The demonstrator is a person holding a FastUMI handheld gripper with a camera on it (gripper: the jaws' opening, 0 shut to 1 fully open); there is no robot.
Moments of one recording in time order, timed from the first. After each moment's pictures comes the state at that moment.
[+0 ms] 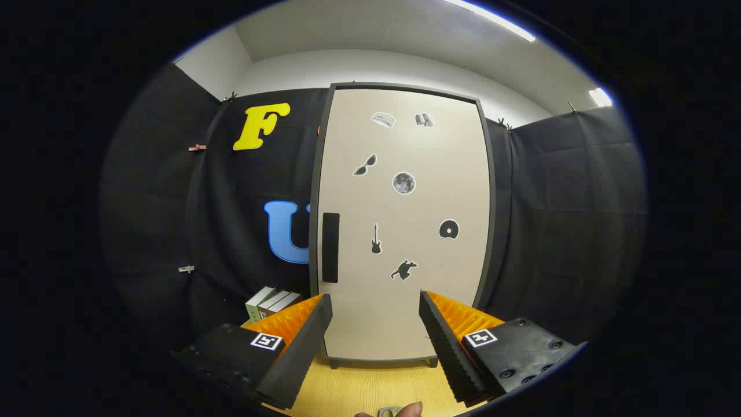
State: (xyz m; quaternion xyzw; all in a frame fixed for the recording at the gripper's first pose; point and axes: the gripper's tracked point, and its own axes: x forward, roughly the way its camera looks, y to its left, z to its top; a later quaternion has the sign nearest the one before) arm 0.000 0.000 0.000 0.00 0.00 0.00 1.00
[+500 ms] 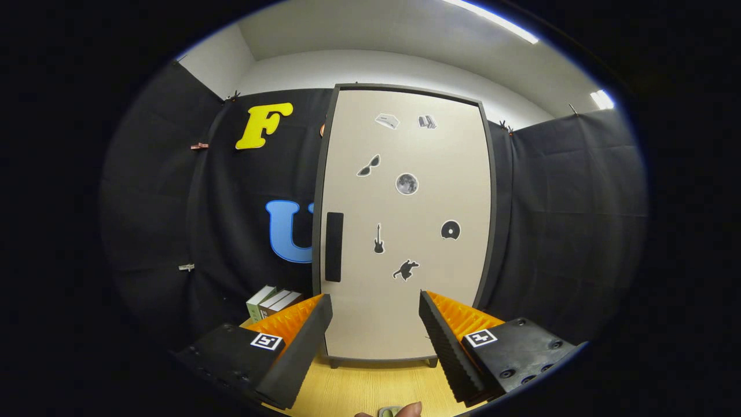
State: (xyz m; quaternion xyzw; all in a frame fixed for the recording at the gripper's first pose) arm -0.005 0.006 0.000 -0.01 0.00 0.00 1.00
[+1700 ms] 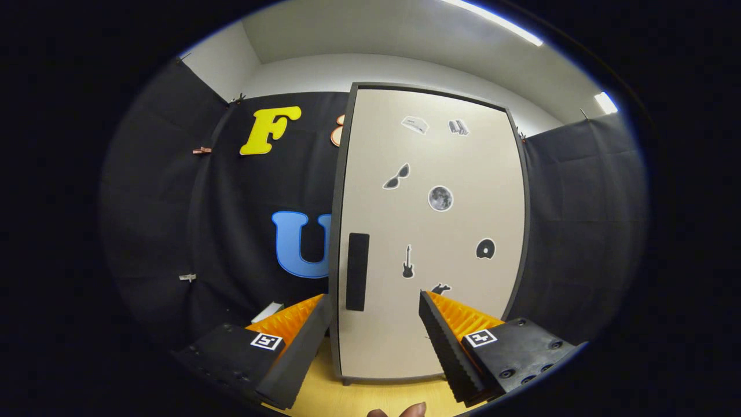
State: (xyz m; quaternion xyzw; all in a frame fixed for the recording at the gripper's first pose) arm 0.071 0.055 0.023 0.00 -0.03 0.01 1.00
